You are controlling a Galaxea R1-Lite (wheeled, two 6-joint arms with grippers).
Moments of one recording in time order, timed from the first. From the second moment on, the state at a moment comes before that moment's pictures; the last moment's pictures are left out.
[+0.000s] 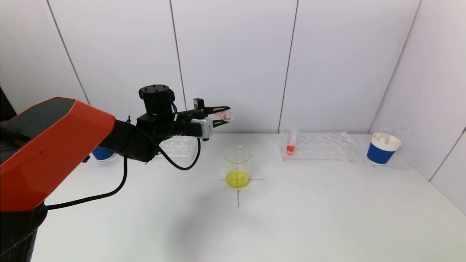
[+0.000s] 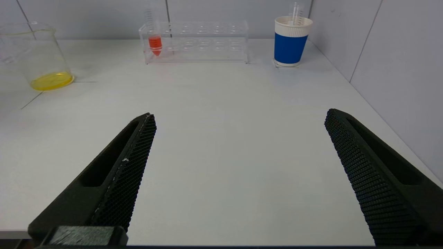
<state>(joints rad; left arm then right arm) -0.32 2.22 -1.38 -0.89 -0.84 1.28 0.00 0.00 0.00 0.00 -0.03 0.01</state>
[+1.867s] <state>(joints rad) -0.34 2.23 -1.34 -0.81 -0.84 1.58 0.00 0.00 0.00 0.00 -0.03 0.01</state>
